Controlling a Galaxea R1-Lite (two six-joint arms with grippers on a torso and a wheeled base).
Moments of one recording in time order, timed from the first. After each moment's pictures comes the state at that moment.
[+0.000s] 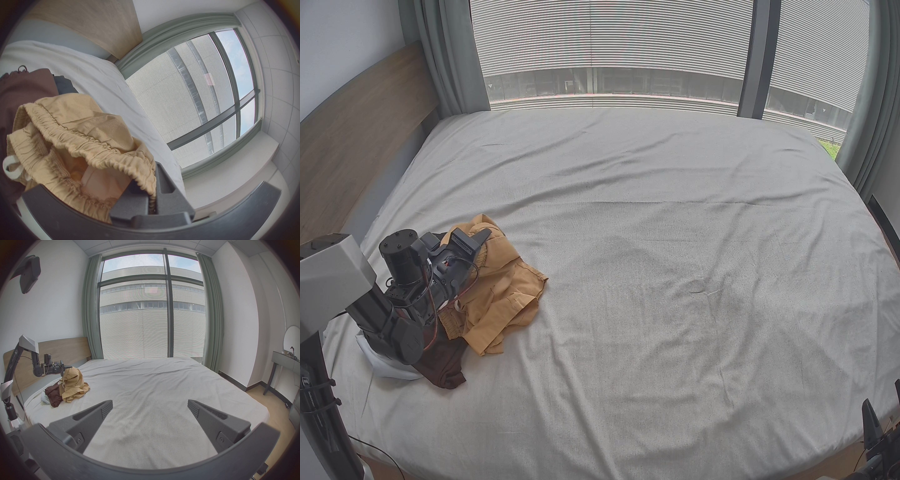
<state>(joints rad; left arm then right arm) -0.15 2.13 -0.77 -1.40 -0.19 -0.97 0.00 0.02 -0.02 0.01 -0.03 0.03</state>
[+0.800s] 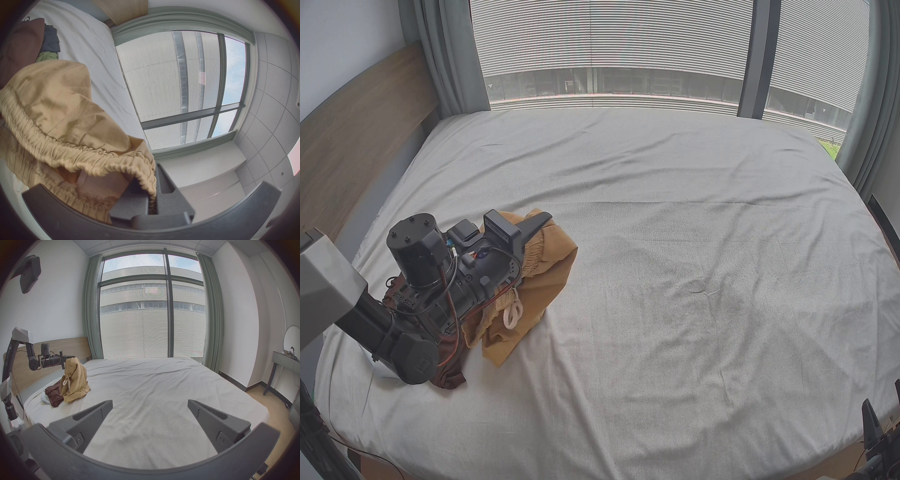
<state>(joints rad) -0.41 1.96 -0.72 -1.37 -0.22 -1.23 0.00 0.02 -0.02 0.01 -0.03 0.02</state>
